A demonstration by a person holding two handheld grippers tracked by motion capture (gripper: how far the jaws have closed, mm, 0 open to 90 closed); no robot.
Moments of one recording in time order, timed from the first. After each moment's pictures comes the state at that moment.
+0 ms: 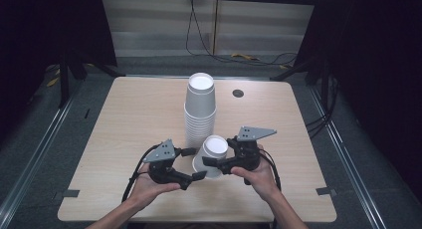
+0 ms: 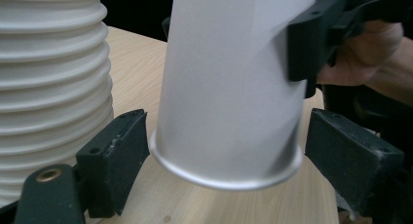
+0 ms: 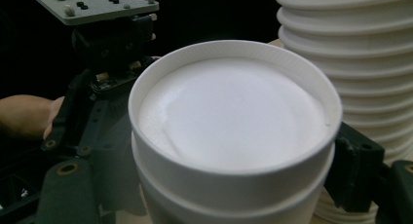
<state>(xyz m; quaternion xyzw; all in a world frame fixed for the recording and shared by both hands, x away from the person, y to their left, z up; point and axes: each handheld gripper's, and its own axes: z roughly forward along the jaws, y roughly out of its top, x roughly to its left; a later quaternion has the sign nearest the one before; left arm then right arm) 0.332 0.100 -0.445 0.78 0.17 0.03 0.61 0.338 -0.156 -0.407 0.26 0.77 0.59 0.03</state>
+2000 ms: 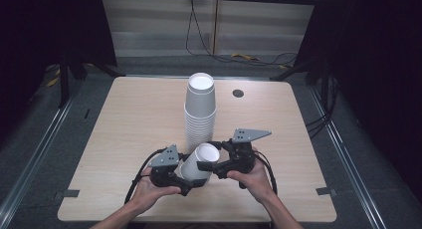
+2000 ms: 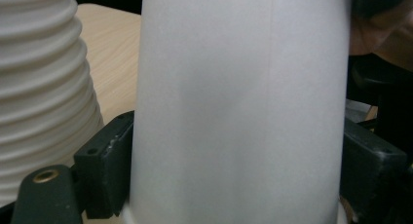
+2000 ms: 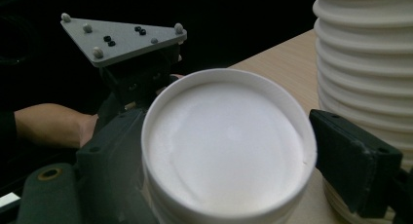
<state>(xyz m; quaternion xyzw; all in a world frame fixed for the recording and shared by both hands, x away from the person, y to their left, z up) 0.330 0.099 -0.458 0.80 0.15 0.01 0.58 0.334 -0.144 -0.408 0.26 0.76 0.60 -0.01</state>
